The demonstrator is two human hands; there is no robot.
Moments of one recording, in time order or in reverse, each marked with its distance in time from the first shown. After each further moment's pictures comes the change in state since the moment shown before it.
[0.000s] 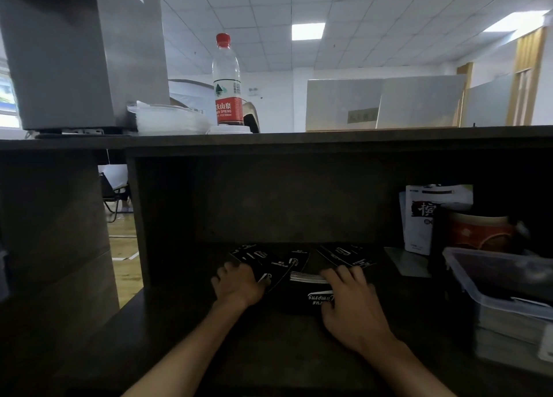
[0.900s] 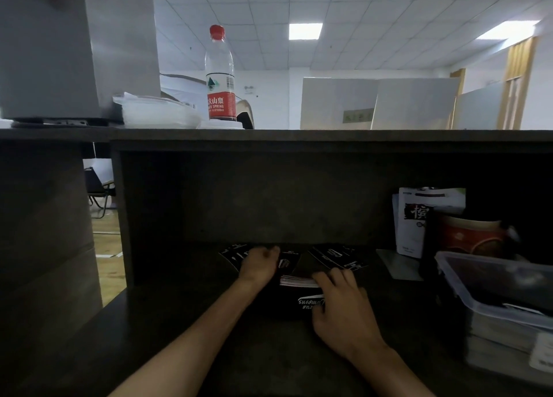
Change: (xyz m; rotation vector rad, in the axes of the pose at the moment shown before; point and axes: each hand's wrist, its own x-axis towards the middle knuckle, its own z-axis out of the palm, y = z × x) left_hand 0.022 0.049 0.009 -0.770 -0.171 0.119; right_hand 0.000 0.000 0.003 0.032 0.012 0.010
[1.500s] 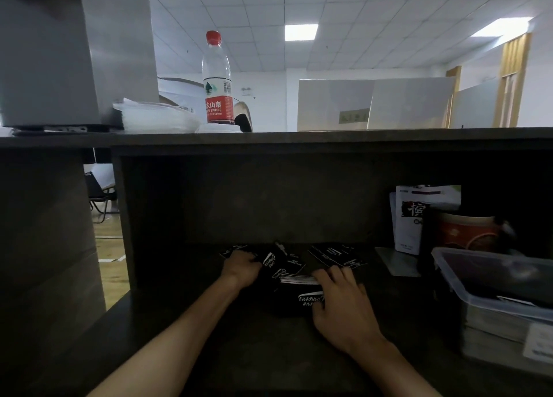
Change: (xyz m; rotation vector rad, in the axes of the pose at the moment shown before) left_hand 0.006 -0.019 -0.030 0.178 0.077 -0.033; right_hand -0.001 -0.001 -0.002 -0.012 -0.008 0.023
